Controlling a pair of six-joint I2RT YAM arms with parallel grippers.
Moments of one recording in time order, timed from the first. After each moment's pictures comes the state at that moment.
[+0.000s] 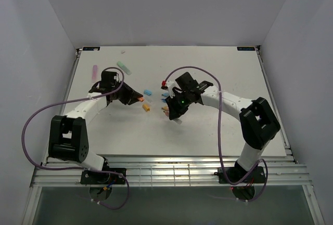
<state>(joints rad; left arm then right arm) -0.16 1.51 0.95 -0.29 0.42 -1.06 0.72 1.72 1.24 -0.55 -0.49 -0.06</state>
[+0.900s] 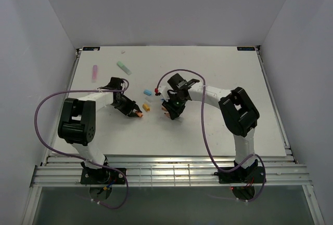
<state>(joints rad) -0.16 1.72 0.96 -0.51 0.34 -1.06 0.72 1.98 1.39 -0.63 -0.38 -0.36</state>
